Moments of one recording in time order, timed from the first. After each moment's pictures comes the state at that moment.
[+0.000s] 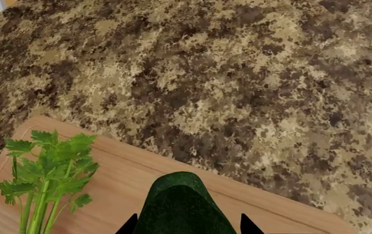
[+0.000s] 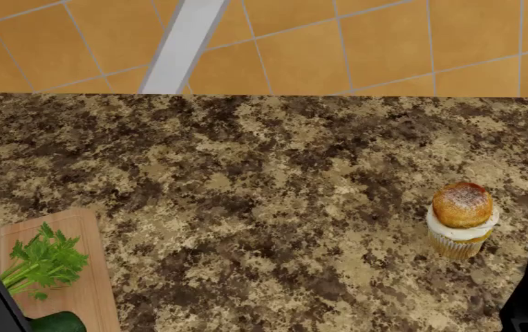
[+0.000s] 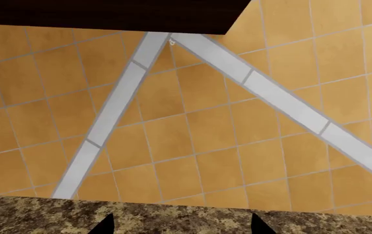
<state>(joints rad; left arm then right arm) -1.59 -1.03 1.19 0.65 -2.19 -1.04 -0.77 0.42 1.18 0.76 -0.86 2.17 0.95 1.01</state>
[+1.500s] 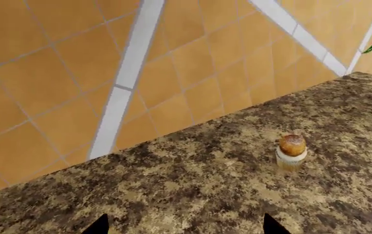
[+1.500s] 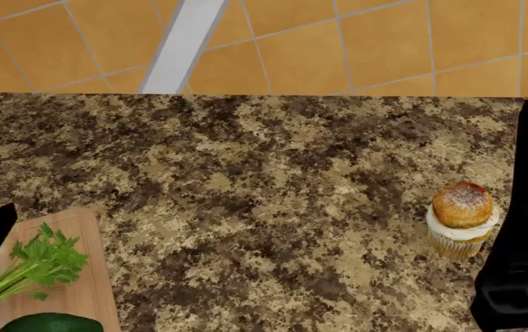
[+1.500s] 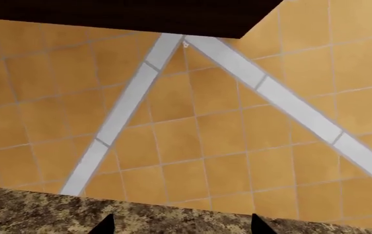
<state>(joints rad) -1.64 -1.33 0.90 0.83 -2.21 -0.58 -0.73 0.50 1.36 0.53 -0.85 2.13 0.76 0.96</state>
